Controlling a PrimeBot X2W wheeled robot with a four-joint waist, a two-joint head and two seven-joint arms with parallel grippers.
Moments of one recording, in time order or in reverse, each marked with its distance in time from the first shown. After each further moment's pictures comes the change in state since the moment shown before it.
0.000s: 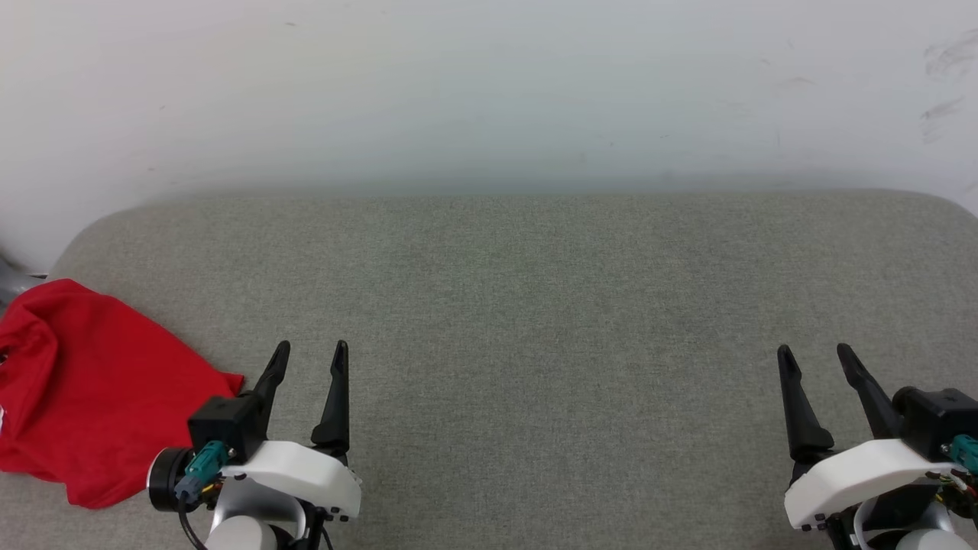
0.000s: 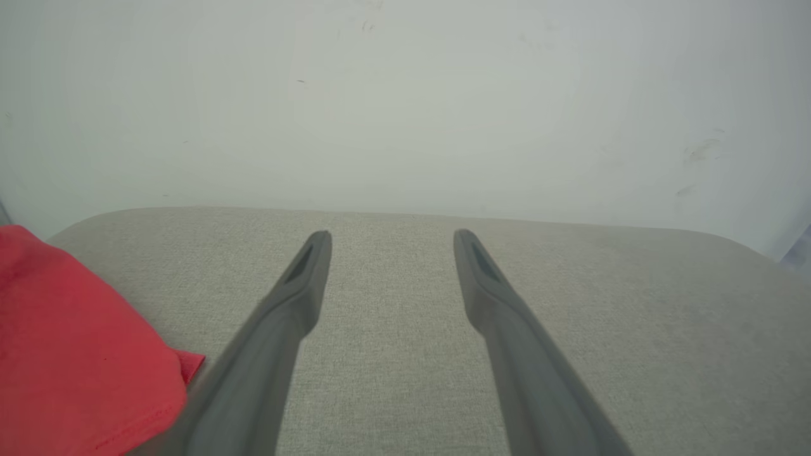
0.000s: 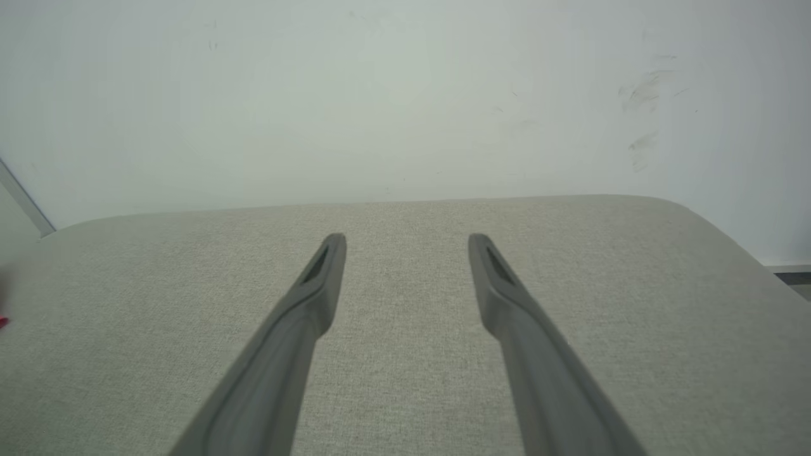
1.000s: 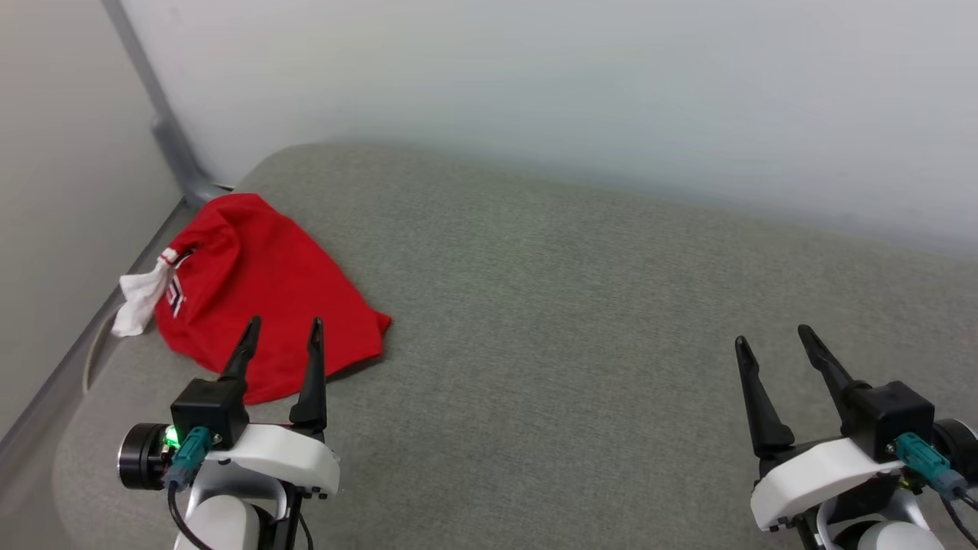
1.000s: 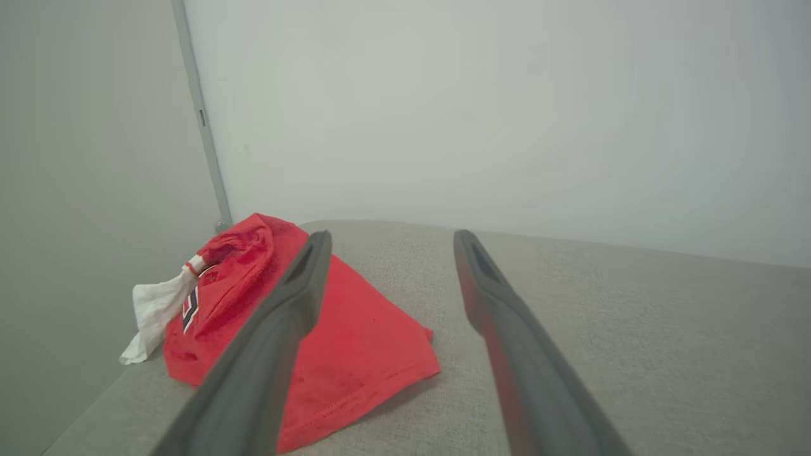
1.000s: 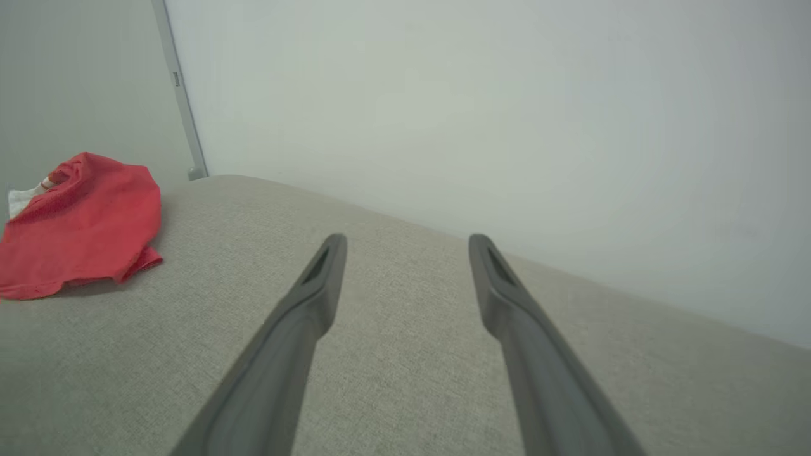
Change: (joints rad) left arm -0.046 -0.010 0.077 0.027 0.136 -0.022 -0.047; right arm -0.005 0.001 0.086 -0.051 -0.143 0.000 -0.029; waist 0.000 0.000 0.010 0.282
